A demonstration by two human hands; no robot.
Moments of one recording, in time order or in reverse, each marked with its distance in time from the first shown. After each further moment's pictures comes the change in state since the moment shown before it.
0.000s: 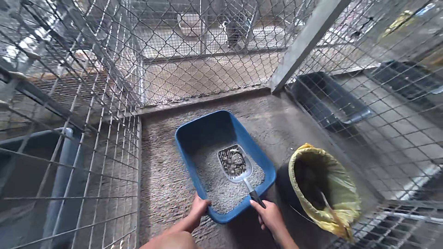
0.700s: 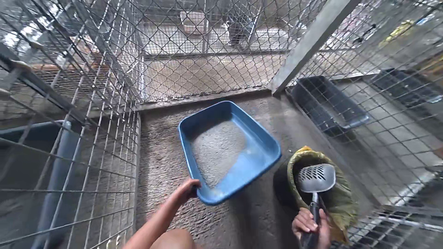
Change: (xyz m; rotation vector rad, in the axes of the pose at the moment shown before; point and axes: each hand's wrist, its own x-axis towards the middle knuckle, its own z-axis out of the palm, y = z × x) left_hand -0.021 0.081 -0.040 -0.086 -0.220 0.036; right_hand -0.013 0.067 -0.081 1.852 -0.368 -0.341
